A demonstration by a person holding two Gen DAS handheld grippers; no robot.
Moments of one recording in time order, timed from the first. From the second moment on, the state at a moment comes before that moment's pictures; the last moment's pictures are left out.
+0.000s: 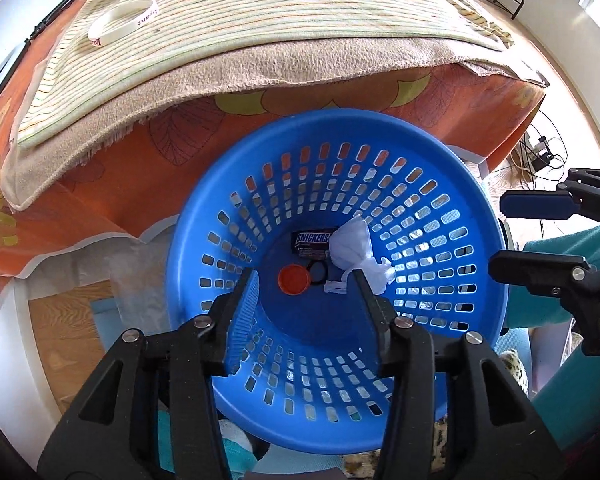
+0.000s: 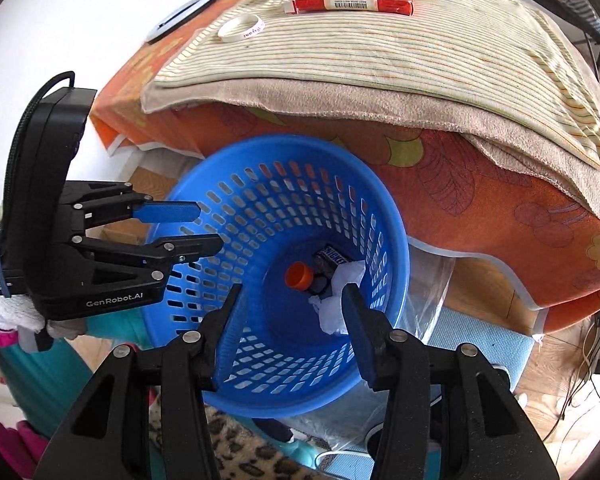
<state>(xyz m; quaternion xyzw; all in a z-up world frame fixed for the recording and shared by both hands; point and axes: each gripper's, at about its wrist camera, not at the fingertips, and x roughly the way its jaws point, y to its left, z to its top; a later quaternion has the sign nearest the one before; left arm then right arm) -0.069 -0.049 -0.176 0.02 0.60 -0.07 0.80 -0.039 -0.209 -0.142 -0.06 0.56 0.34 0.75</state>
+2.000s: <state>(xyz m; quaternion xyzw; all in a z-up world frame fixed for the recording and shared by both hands) 0.089 0.100 -0.090 -0.11 0.52 0.01 0.85 0.165 -0.182 -0.061 -0.01 0.49 0.32 0.81</state>
